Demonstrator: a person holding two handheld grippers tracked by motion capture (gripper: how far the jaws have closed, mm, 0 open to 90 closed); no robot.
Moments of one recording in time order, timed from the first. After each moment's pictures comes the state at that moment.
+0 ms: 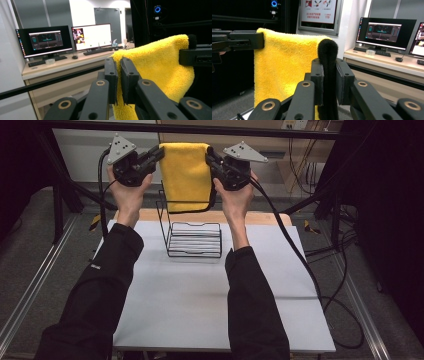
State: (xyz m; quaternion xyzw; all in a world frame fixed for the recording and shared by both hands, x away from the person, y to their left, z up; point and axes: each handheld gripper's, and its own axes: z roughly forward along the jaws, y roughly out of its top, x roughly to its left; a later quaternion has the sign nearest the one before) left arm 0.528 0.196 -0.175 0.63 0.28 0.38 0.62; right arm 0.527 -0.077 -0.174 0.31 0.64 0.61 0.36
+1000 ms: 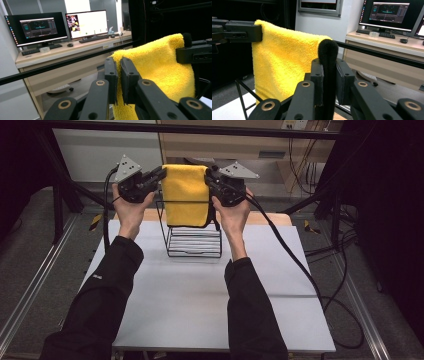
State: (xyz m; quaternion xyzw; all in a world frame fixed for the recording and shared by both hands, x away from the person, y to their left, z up) left arm 0.527 0.199 -0.216 0.66 0.28 0.36 0.60; right arm 0.526 -0.074 -0.218 0.33 0.67 0.57 0.34
